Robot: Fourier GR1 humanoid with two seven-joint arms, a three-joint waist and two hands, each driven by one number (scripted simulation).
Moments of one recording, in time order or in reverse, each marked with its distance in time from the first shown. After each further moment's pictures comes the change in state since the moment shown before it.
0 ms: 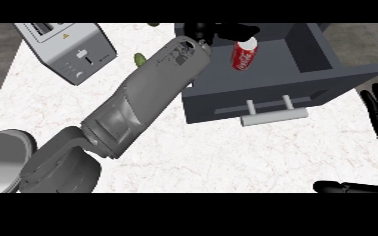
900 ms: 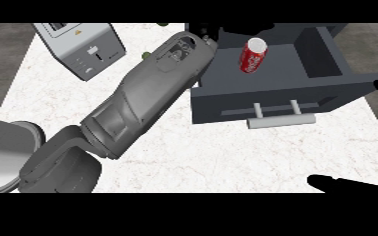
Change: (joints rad) left arm -0.012 0.000 0.044 -0.050 0.140 0.025 -0.069; right arm -0.031 -0.135 0.082 -0.070 0.370 0.013 -0.129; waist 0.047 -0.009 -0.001
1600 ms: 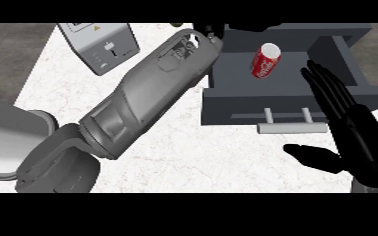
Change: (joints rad) left arm -0.015 0.007 -0.014 -0.044 0.010 0.040 0.032; right arm -0.109 -0.069 0.214 0.233 0.538 -0.108 -0.036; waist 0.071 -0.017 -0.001
